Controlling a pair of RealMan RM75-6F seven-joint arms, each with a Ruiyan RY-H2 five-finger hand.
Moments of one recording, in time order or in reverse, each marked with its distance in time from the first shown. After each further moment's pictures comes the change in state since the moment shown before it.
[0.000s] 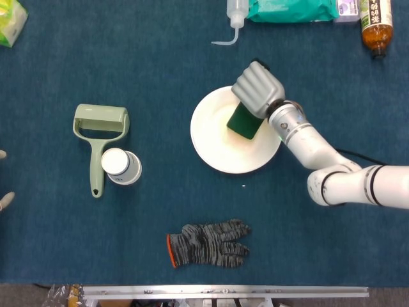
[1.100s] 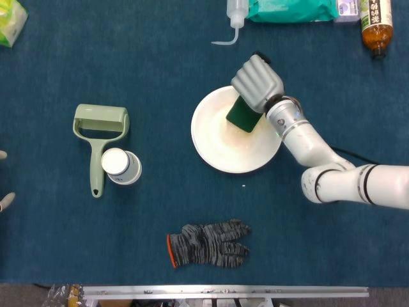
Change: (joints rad) left arm 0.002 -0.005 0.002 0.010 0.005 0.002 -0.017; right arm 0.013 -0.032 0.017 0.044 0.043 0.018 -0.050
